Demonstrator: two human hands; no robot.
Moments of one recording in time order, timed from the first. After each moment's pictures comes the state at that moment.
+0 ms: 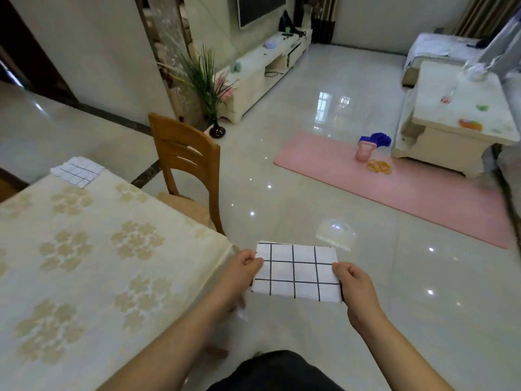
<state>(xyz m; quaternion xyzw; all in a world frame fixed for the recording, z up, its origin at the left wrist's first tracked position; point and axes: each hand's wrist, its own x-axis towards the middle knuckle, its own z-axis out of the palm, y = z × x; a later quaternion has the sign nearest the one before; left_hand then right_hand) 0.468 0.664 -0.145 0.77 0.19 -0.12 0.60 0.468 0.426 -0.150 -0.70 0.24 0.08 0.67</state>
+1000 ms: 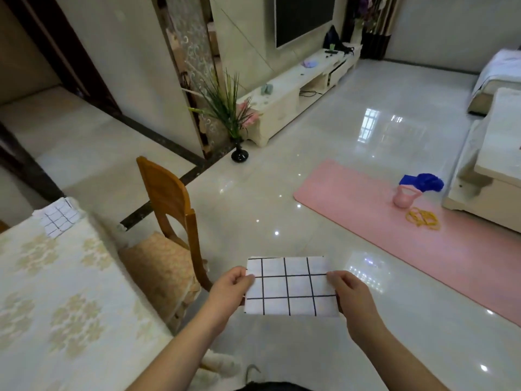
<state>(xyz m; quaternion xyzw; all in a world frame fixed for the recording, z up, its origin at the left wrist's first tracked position) 0.760 0.599 -0.123 0.74 0.26 -0.06 0.62 0.826 0.359 -0.133 -0.71 0.14 0.17 0.67</state>
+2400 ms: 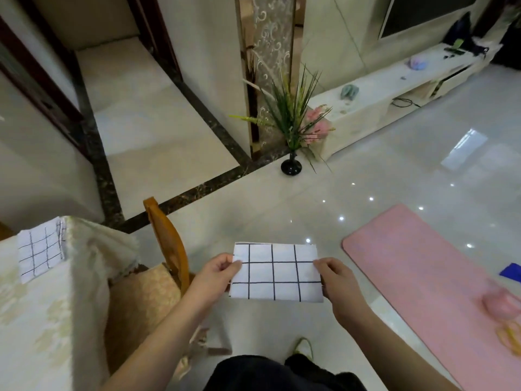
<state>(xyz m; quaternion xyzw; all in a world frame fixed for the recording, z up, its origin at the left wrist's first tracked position) 1.117 0.836 -0.128 0.65 0.42 0.03 0.64 1.262 0.638 -0.148 -0.72 0.02 0.32 0.62</state>
